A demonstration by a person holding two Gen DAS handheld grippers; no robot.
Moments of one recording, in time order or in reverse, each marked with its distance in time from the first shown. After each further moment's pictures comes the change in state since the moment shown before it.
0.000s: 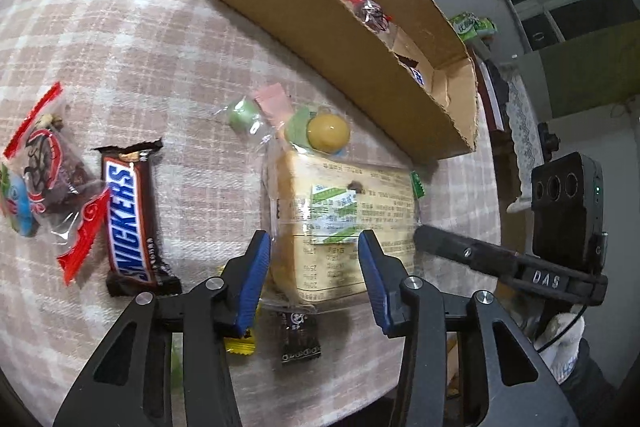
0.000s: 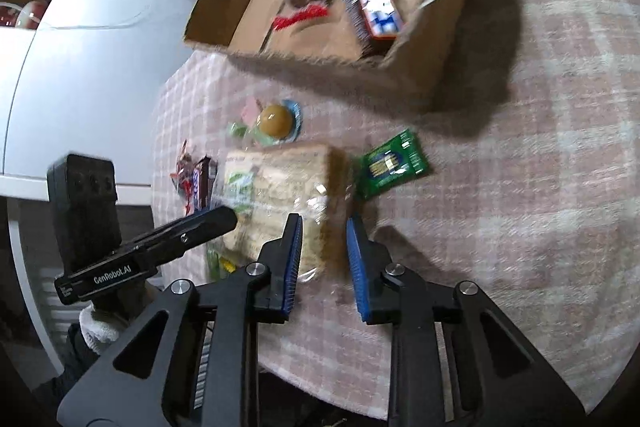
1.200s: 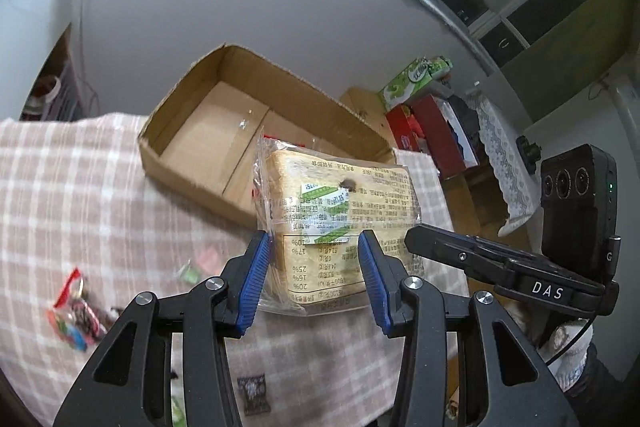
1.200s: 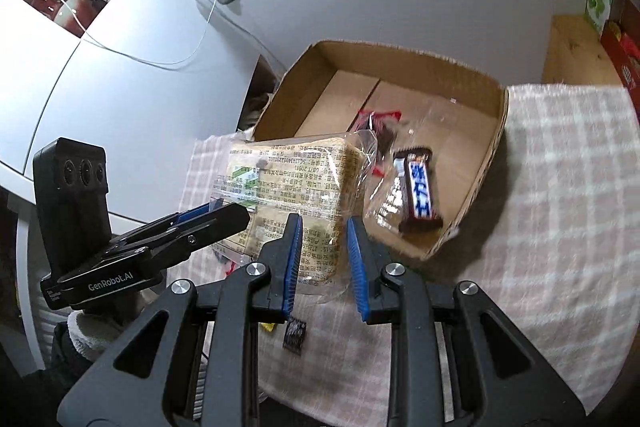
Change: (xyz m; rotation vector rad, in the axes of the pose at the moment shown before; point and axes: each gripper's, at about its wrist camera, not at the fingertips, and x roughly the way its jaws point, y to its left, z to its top) left arm -0.049 -0.070 0.070 0.162 -0.209 -0.003; right arm -0.096 0.055 0.069 -0.159 -0.226 -0.059
